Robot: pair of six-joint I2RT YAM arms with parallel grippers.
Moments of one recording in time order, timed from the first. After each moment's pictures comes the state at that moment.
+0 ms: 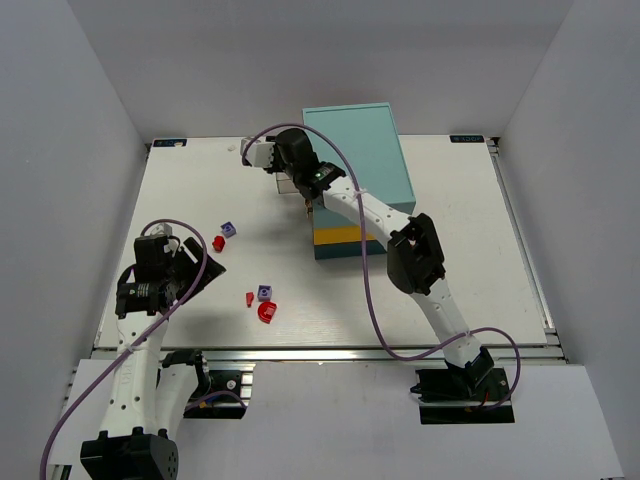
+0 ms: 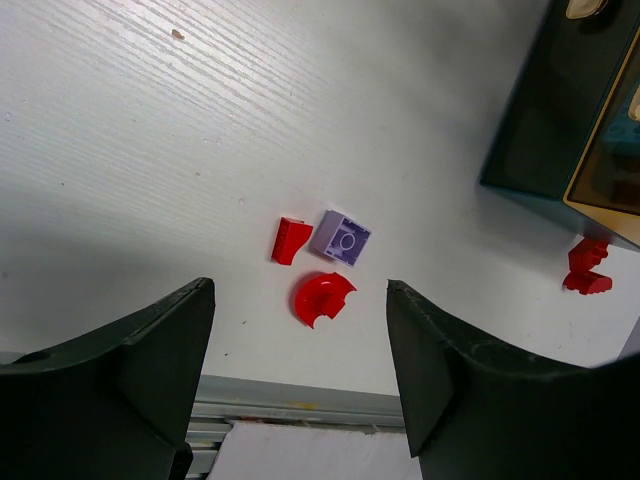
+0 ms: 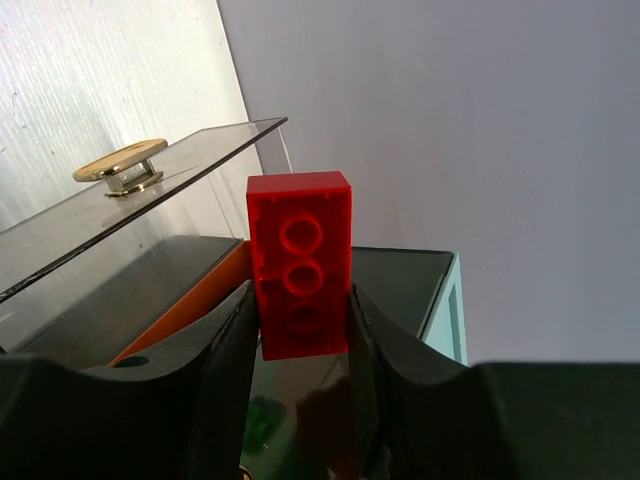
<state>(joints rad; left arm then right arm) 0.10 0.75 0.73 -0.81 0.20 -0.58 0.79 2.38 2.26 -0.21 0.28 -1.08</state>
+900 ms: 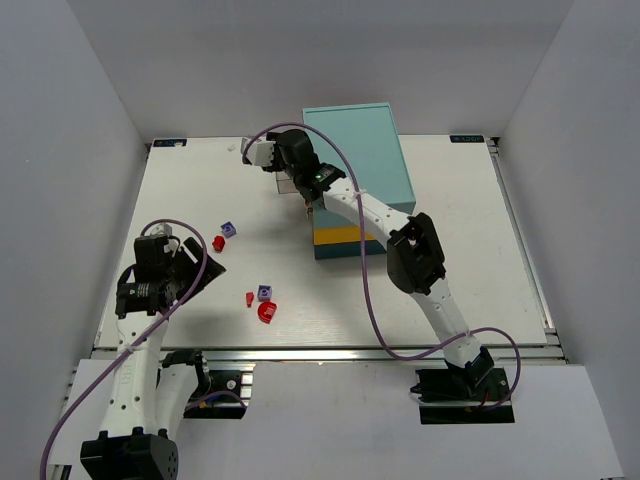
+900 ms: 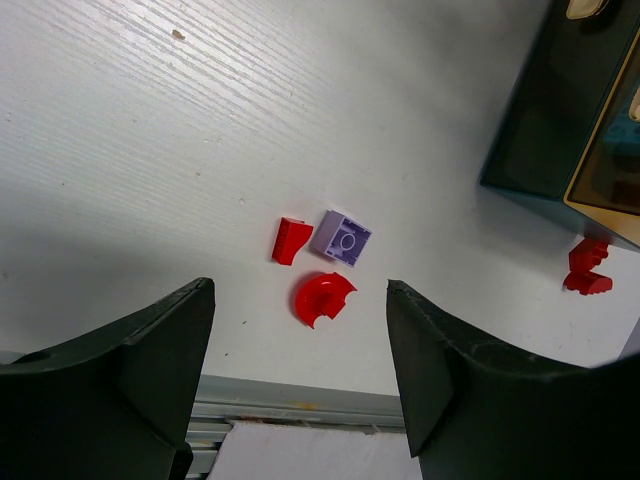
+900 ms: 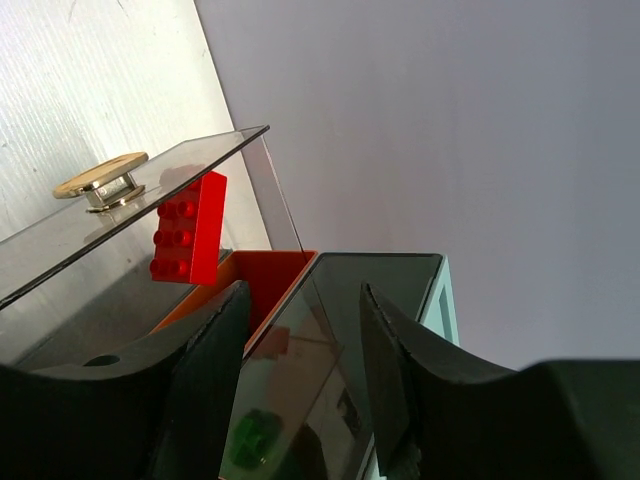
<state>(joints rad) 0.10 0.75 0.73 -0.81 0.20 -0.58 0.79 2.38 2.23 -0.13 0.28 -1.08</state>
